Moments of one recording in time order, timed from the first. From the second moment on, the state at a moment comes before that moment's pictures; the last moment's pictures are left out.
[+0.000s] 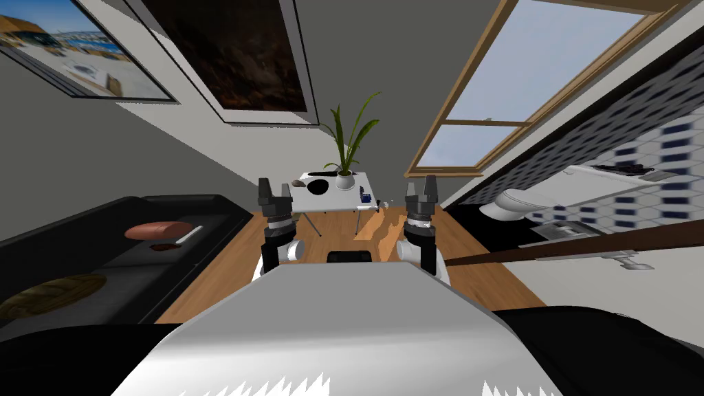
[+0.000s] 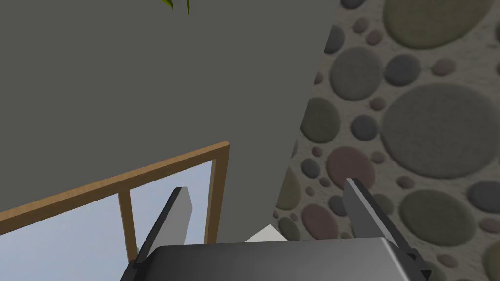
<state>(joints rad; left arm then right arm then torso) 0.46 0.02 -0.02 -2.22 0.07 -0.57 -0.11 0.50 -0.02 0.00 -2.34 0.11 -0.47 -0.04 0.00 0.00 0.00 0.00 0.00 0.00</state>
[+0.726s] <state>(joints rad) 0.46 0.02 -0.02 -2.22 0.07 -0.57 -0.11 0.47 -0.20 -0.03 -2.18 0.21 -0.42 0.07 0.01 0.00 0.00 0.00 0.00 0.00</state>
